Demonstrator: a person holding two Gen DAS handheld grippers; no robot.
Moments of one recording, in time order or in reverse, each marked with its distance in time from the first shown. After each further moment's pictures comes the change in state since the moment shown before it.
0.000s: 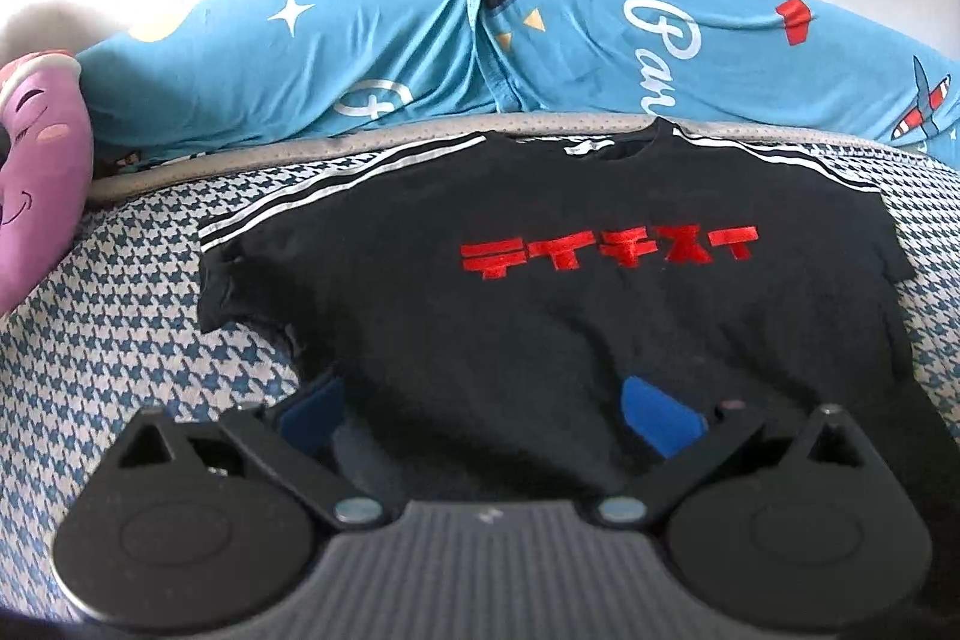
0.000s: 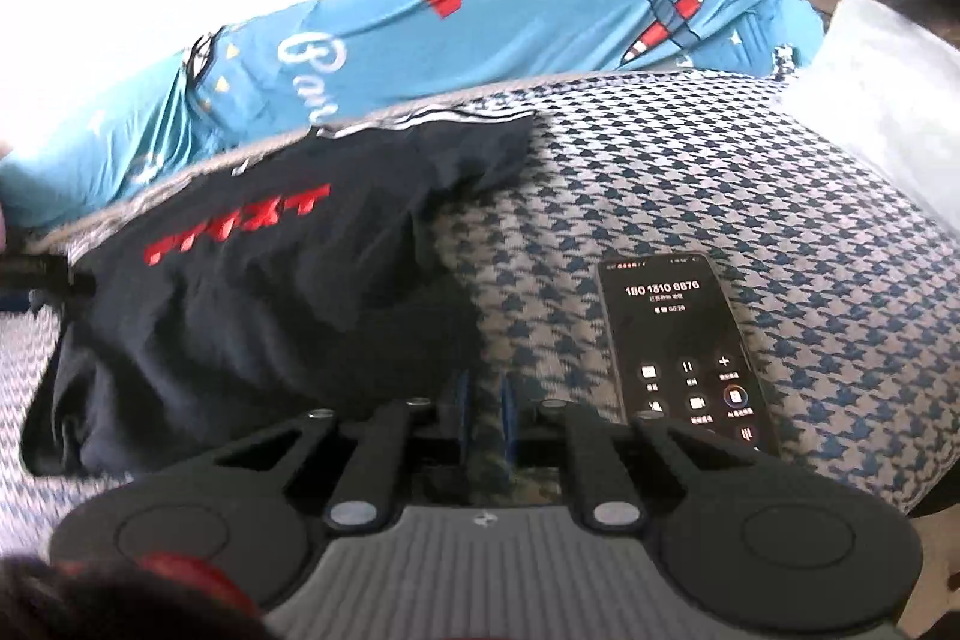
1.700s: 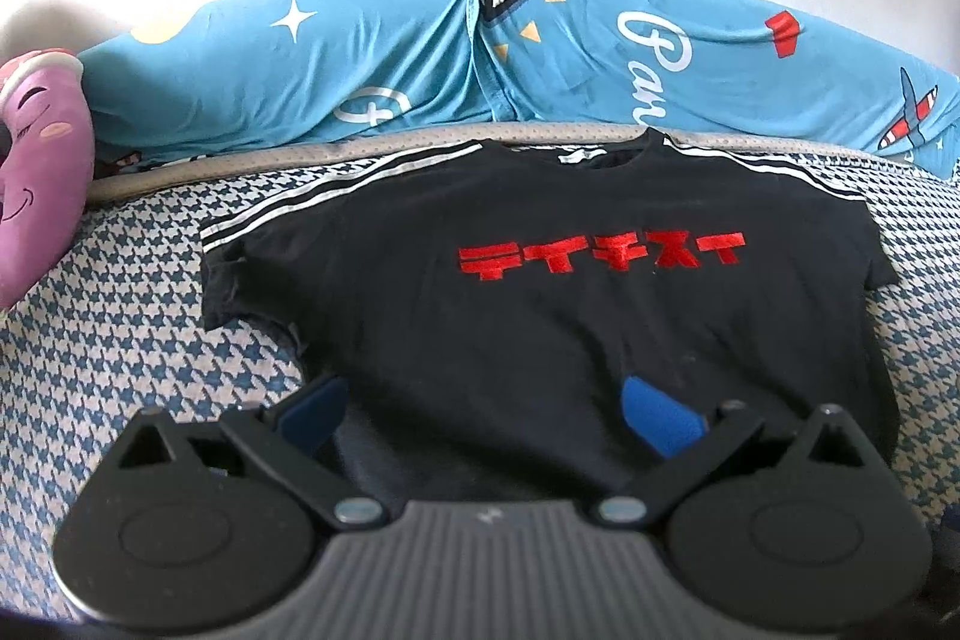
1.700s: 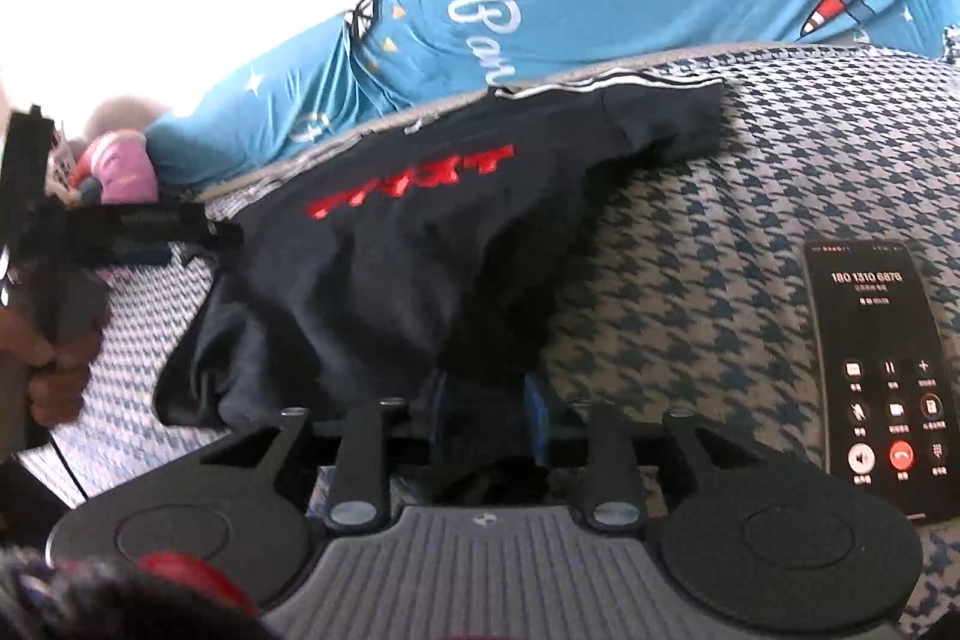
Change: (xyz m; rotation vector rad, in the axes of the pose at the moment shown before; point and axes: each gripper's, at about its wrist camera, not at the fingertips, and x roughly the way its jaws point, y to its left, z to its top) left arm -0.013 0.007 -0.006 -0.012 -0.031 -0.012; right arm 0.015 0.026 -0.011 -0.120 0.071 0.341
